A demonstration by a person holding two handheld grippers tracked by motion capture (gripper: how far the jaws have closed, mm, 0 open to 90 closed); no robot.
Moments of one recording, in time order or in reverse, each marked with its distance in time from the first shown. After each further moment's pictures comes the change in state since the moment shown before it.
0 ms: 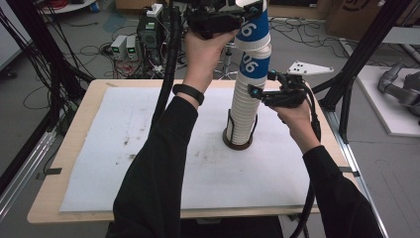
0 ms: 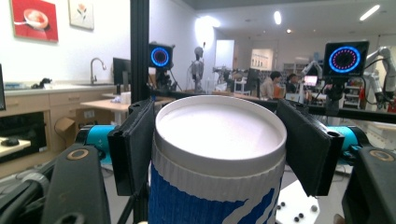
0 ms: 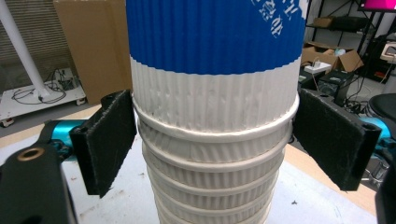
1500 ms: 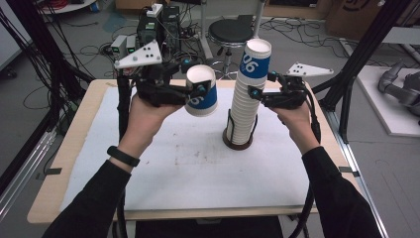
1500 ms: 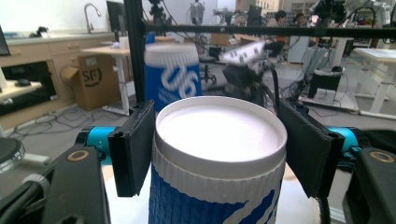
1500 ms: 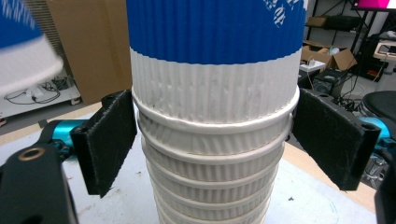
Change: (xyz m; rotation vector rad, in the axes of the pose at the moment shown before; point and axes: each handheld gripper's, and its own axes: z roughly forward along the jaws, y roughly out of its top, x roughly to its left) left arm -0.046 -0.069 -0.131 0.243 0.001 0.041; right arm 0.003 -0.003 -0.001 0.007 -0.020 0.004
